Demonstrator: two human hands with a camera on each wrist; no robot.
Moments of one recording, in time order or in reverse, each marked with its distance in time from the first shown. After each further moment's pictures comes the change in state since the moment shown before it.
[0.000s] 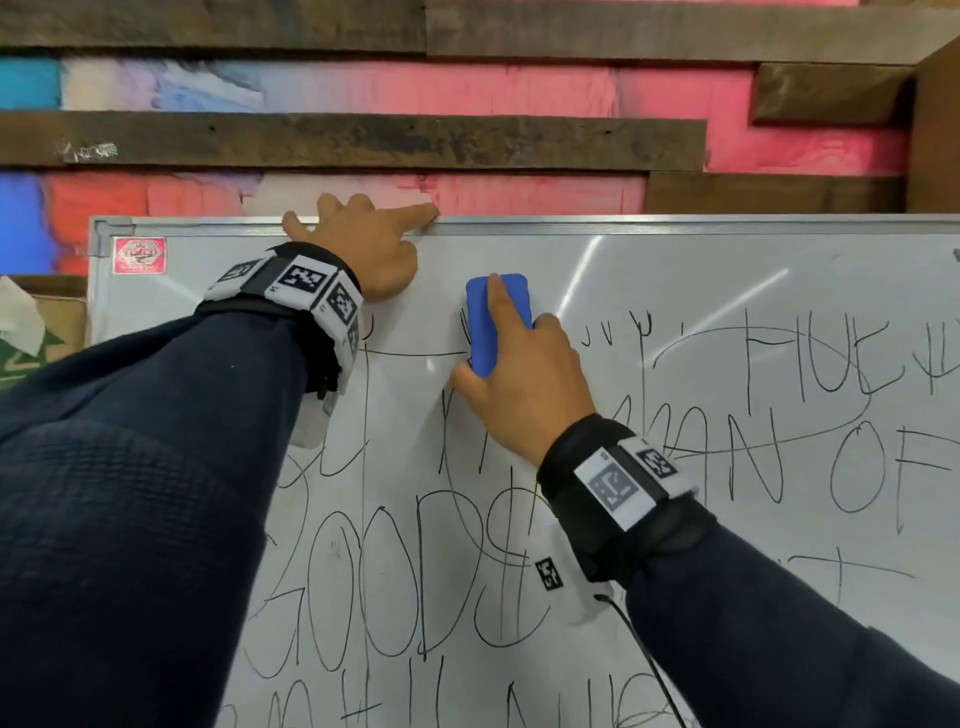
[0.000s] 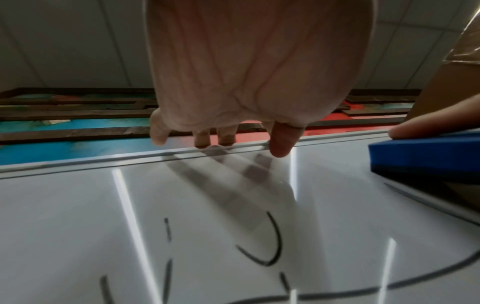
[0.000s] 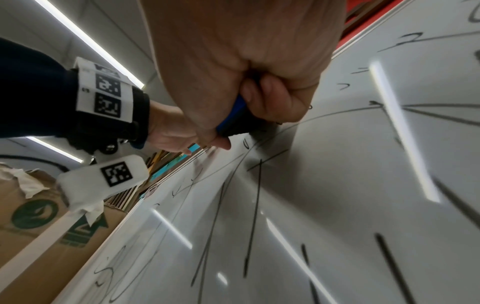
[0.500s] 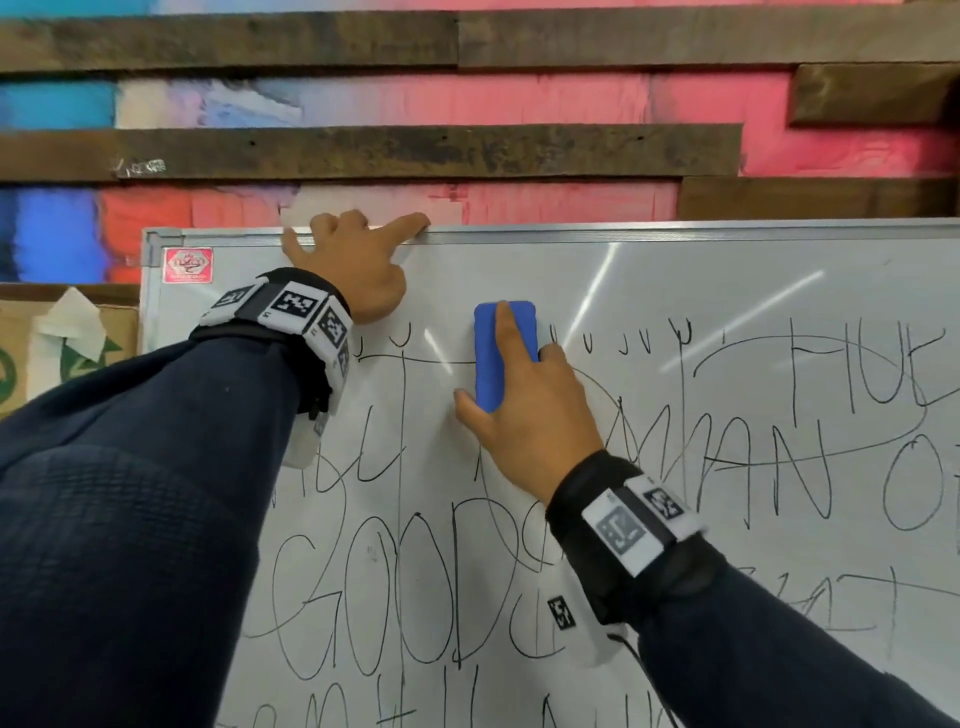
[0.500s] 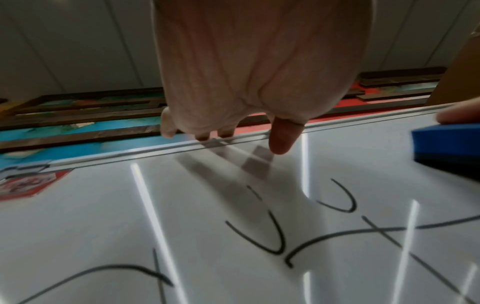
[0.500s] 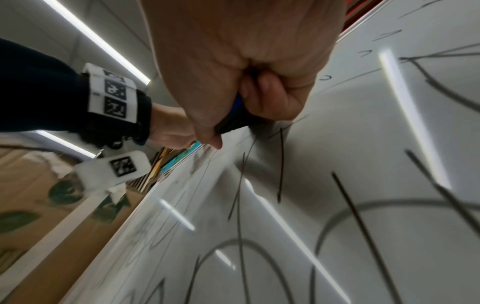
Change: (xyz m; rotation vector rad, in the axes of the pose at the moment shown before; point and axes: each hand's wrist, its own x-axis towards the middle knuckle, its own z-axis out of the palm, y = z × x) left_hand -0.008 -0.038 0.004 0.017 0.047 -0.019; right_hand -0.015 -0.013 0.024 0.015 -0.029 -0.053
